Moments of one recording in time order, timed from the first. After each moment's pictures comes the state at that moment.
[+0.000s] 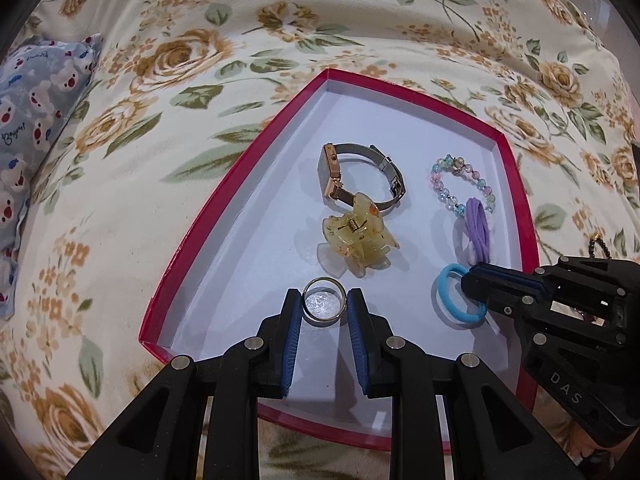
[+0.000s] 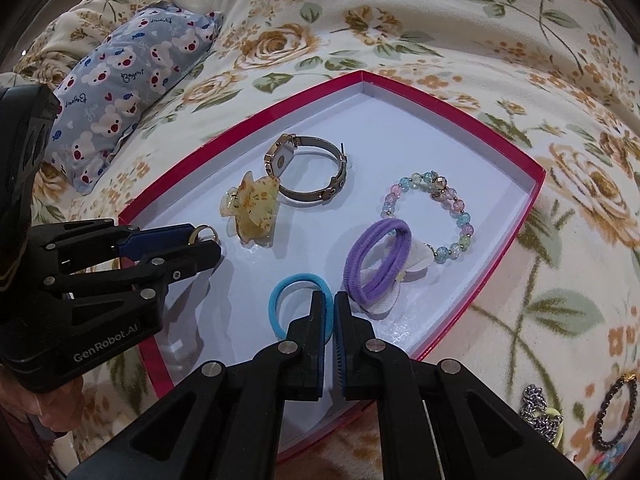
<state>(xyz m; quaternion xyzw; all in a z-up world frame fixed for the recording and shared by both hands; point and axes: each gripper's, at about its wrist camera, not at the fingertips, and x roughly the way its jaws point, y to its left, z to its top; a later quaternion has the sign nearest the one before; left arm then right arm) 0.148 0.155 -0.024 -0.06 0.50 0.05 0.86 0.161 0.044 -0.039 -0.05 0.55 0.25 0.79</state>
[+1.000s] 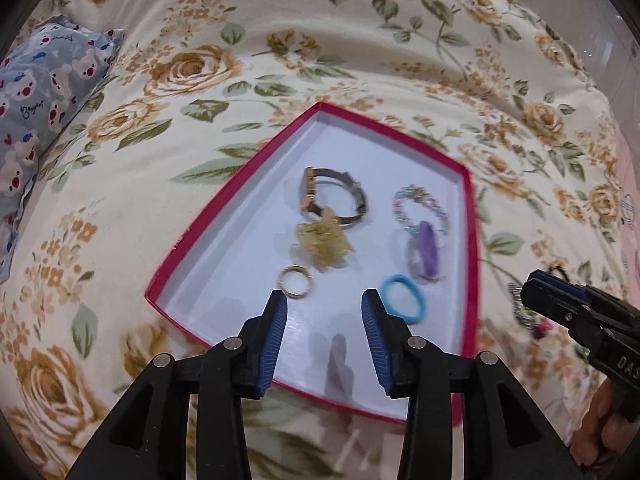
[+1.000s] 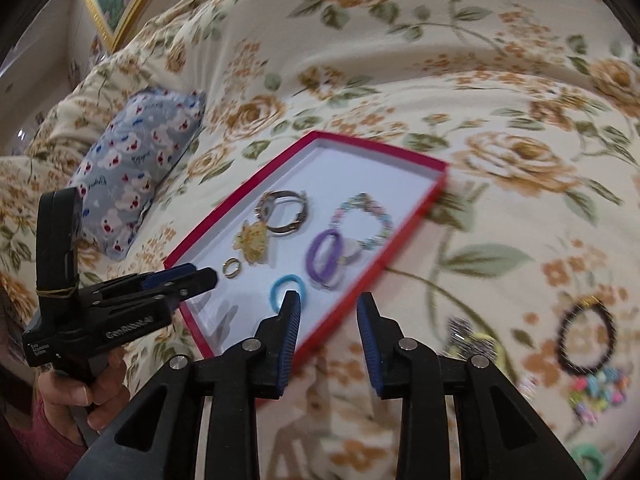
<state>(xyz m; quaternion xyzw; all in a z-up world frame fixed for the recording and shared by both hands) 0.102 0.147 0.012 -0.12 0.45 0.04 0.88 0.128 -0.041 0.019 0.07 0.50 0.22 0.83</state>
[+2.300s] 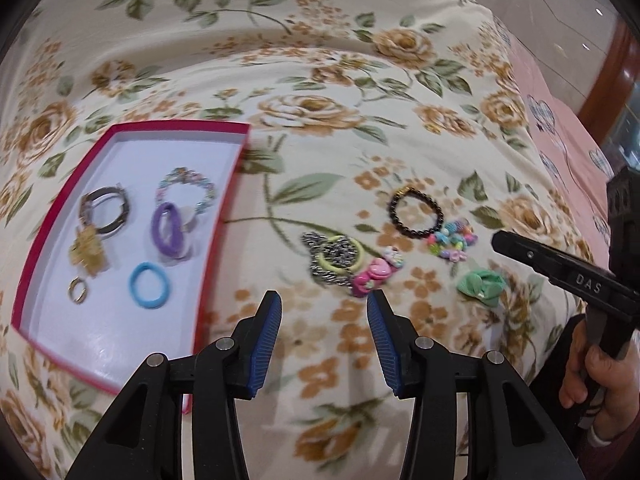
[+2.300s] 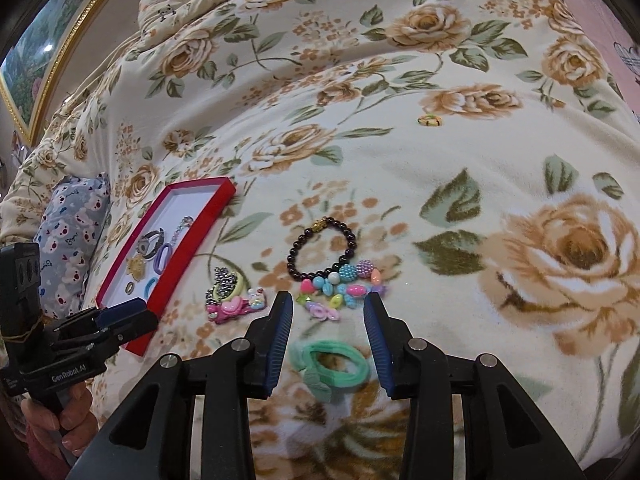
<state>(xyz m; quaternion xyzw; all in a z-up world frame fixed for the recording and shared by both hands) 0.109 0.007 0.025 -0.03 0.48 -0.14 0.87 0.063 -0.230 0.024 0.15 0.49 0.04 0.86</state>
